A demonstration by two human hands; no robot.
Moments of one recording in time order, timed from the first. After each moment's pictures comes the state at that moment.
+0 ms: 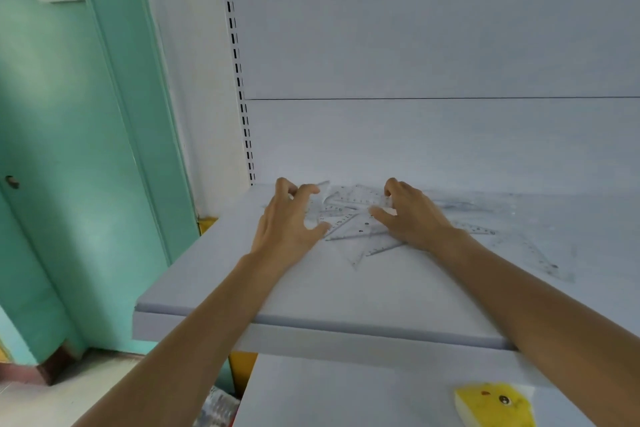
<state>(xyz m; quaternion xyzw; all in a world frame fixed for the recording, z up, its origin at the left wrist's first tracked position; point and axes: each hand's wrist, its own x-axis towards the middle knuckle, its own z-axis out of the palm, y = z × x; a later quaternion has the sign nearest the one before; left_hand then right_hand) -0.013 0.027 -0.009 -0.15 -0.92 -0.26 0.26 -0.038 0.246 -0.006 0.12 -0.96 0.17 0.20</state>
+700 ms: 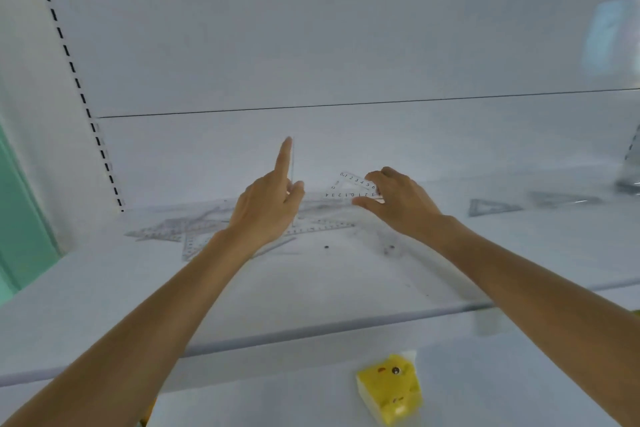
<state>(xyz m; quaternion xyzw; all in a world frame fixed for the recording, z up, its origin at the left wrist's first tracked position) -0.007 0.175 0.033 -0.30 -0.88 -0.28 0.24 0.028 0.398 0.019 0.02 -0.95 0.10 0.28</state>
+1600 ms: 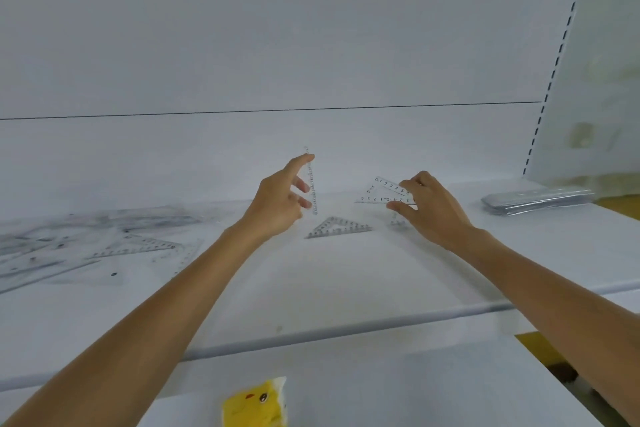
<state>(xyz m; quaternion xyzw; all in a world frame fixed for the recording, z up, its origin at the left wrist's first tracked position) 0.036 0.463 0.038 -0.30 -0.83 -0.46 0.09 0.098 0.715 0.012 -0.04 -0.95 0.09 0.30</state>
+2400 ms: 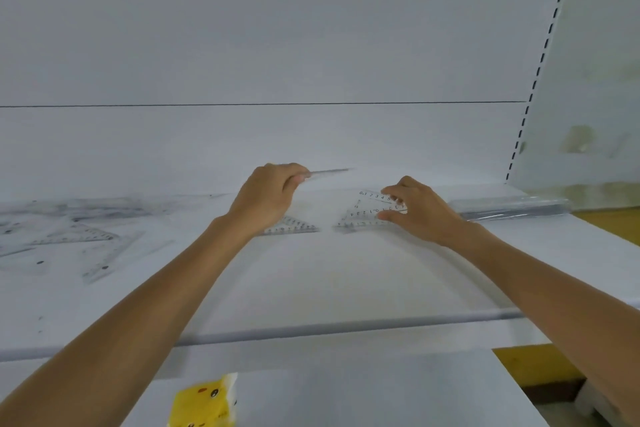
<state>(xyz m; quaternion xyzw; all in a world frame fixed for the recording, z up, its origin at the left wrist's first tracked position) 0.050 0.546 0.041 -0.29 -0.88 -0.29 0.23 0.098 0.802 0.013 0.04 -0.97 0.15 0.21</state>
